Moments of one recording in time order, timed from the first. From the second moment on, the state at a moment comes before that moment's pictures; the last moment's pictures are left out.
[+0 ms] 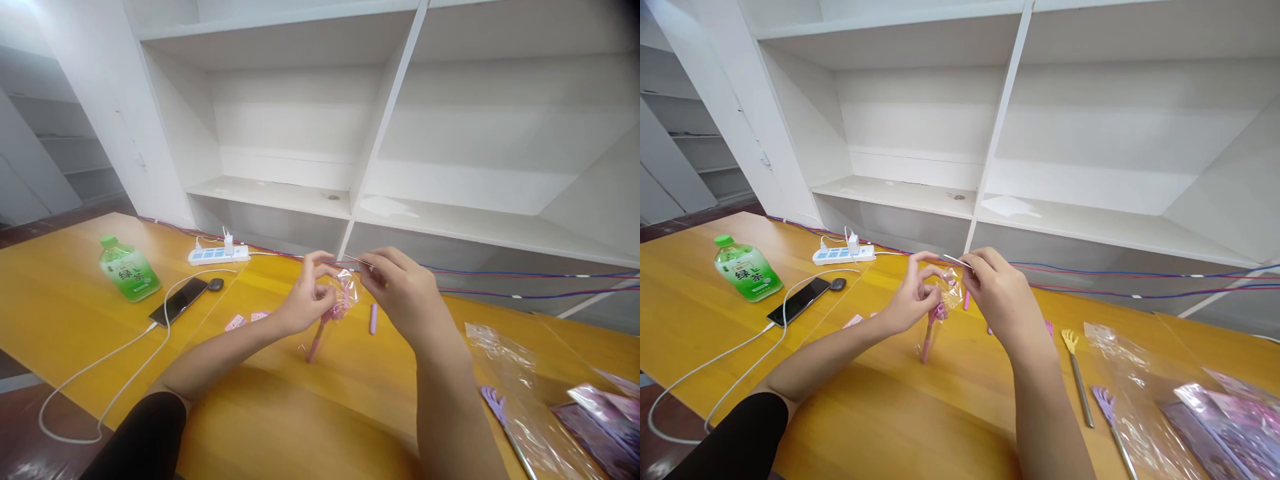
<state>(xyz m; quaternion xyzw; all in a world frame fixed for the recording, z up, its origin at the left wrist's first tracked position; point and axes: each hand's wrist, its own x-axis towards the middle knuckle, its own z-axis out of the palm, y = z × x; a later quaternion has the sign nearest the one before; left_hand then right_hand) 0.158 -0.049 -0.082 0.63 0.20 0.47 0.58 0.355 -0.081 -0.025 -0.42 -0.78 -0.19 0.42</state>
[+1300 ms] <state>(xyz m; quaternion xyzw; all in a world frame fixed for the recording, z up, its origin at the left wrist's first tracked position) 0.159 -0.051 -0.074 0.63 0.10 0.50 0.58 0.355 -0.103 -0.011 -0.42 -0.79 -0.17 0.41</state>
